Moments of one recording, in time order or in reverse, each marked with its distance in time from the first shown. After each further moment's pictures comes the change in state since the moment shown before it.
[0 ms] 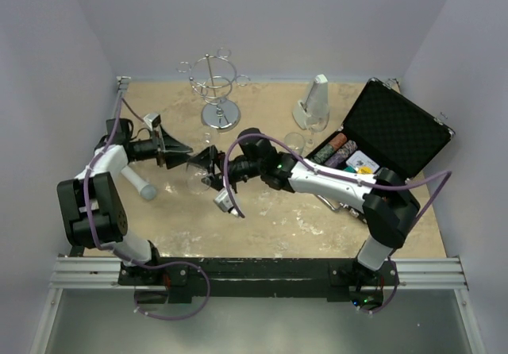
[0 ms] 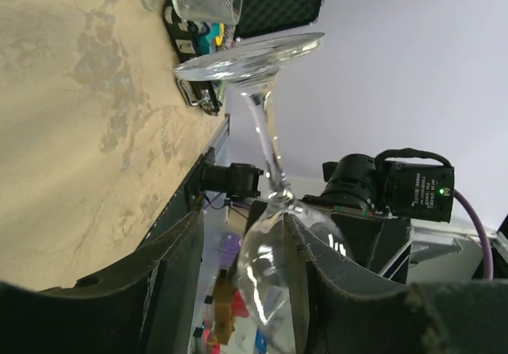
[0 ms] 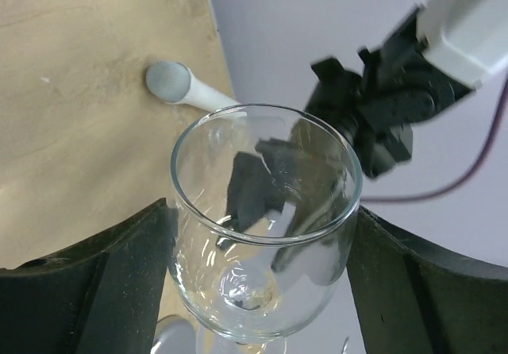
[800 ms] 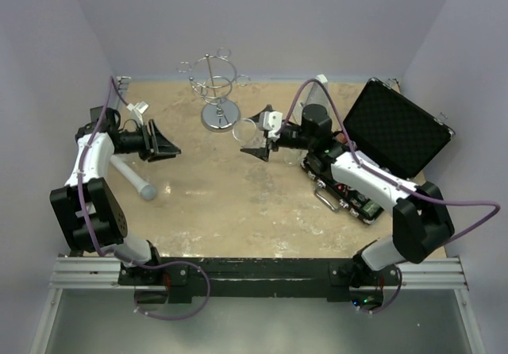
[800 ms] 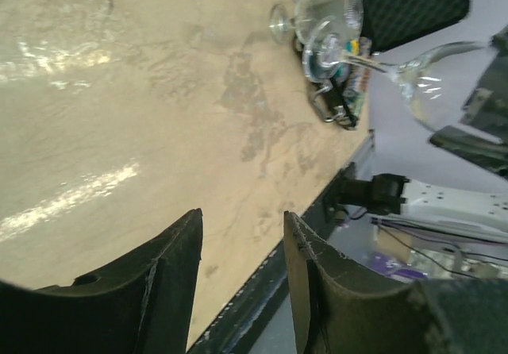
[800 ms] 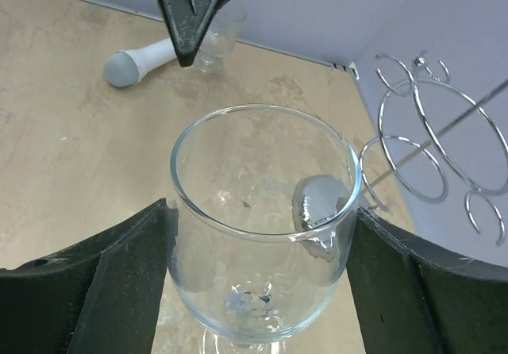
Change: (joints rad) left arm 0.091 -0.032 0.218 -0.428 -0.291 0.557; right arm -0.349 -0.213 -0.176 0.273 -0.026 1.143
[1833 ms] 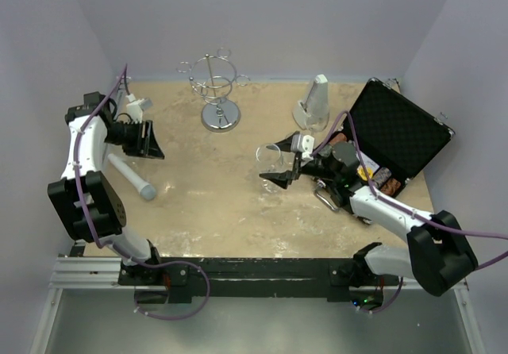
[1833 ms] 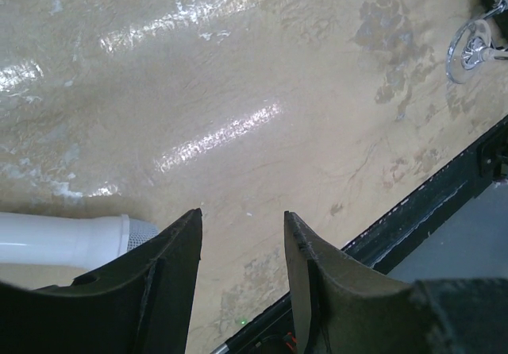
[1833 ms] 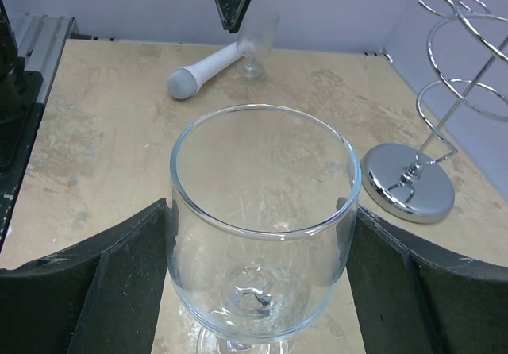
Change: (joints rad) left arm 0.002 0.076 0.258 -0.338 -0.391 0.446; right arm -0.097 -0.256 -0.465 0.389 -0.066 0.377
